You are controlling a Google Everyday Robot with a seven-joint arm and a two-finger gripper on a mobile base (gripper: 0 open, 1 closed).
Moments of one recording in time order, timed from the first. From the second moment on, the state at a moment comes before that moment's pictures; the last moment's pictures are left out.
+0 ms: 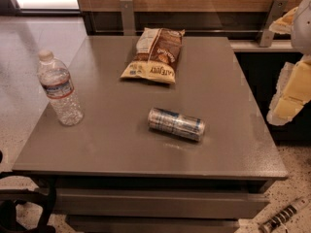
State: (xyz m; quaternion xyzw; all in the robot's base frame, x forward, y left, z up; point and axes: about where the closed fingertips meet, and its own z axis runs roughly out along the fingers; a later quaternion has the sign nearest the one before) arm 0.437 -0.210 0.998 -0.60 0.77 -0.06 0.19
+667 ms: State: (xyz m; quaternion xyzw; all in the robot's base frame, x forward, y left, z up) arm 0.448 -0.201 1.000 -0.60 0.78 -0.06 0.19
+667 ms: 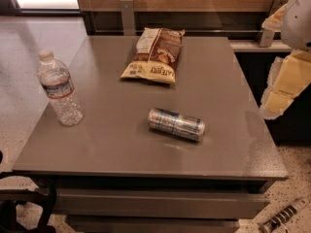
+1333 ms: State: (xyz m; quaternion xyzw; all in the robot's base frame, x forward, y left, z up) arm 0.469 -0.147 0.976 -0.59 0.79 -0.06 0.13
